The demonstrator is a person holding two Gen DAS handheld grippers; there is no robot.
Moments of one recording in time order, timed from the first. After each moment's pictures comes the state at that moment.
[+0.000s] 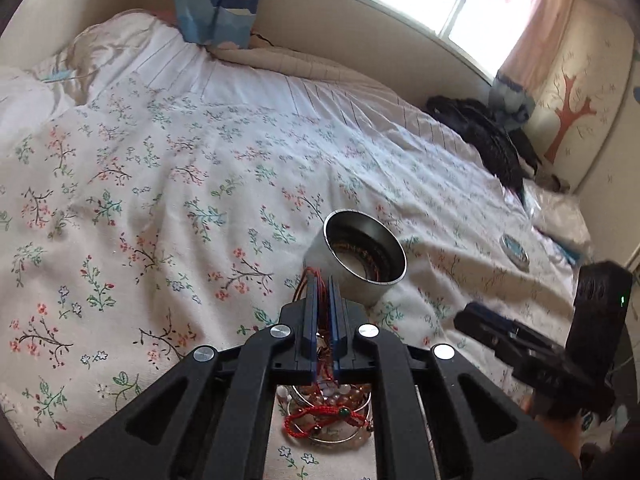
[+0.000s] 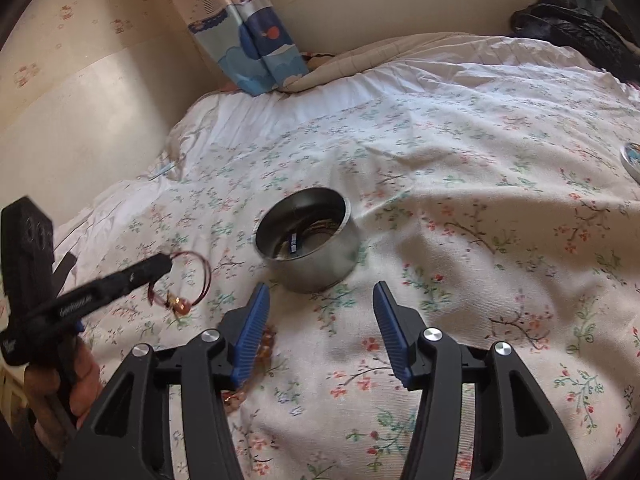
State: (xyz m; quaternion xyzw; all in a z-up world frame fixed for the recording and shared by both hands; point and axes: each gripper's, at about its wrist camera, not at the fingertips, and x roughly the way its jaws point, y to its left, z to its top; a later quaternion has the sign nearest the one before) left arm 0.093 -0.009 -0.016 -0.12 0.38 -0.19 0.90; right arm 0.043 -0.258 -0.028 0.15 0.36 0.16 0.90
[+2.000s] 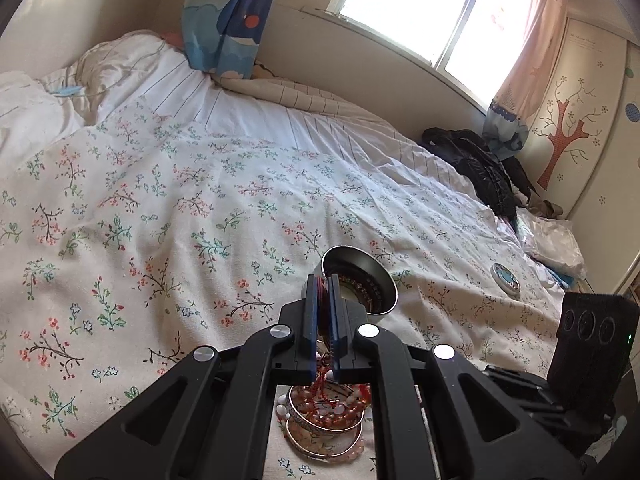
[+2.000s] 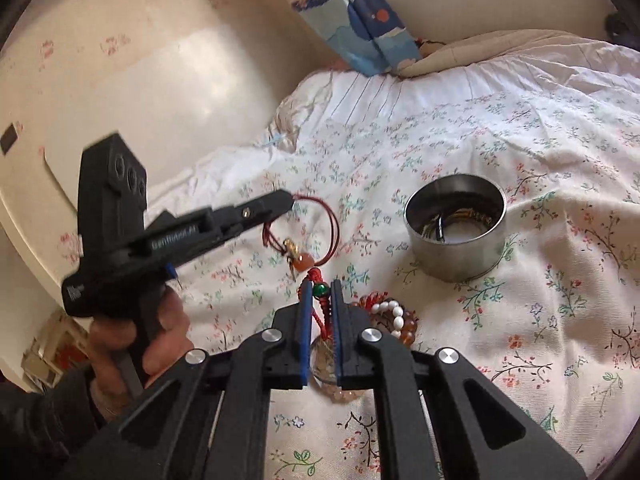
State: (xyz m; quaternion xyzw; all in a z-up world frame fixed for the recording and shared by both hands) left arm 0.083 -0.004 0.003 -0.13 0.32 -0.20 0.92; right arm 0.036 -0.231 -0.015 0.21 0.33 0.30 0.87
